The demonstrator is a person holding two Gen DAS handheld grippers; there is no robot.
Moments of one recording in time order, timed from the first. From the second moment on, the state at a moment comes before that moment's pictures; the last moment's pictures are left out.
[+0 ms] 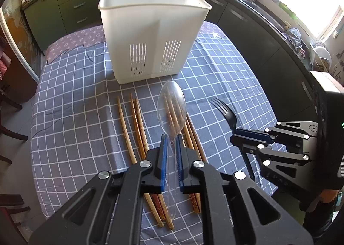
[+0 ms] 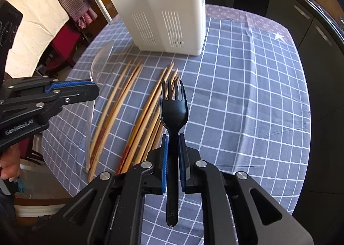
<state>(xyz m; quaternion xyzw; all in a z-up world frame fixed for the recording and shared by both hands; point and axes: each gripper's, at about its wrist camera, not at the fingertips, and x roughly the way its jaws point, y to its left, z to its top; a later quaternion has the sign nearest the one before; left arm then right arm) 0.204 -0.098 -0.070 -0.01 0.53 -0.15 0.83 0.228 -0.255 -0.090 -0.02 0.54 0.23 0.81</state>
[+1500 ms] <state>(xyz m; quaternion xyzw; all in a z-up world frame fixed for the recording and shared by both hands) 0.330 -0.089 0.018 -0.01 0.26 -0.08 0.96 0.213 -0.315 -0.046 0.06 0.46 0.29 0.84</state>
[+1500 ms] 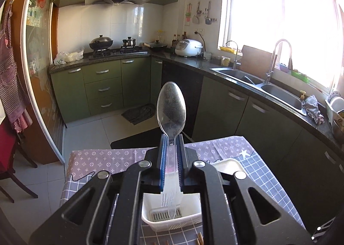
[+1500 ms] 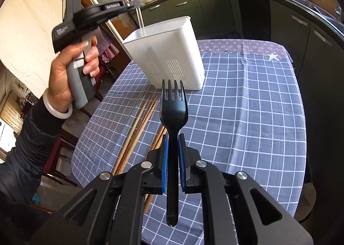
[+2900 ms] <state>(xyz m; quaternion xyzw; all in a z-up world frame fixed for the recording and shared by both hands) 0.196 -0.010 0.016 -0.03 0.29 -0.13 0.95 0.337 -0.215 0.000 0.02 0.21 0.13 0.97</state>
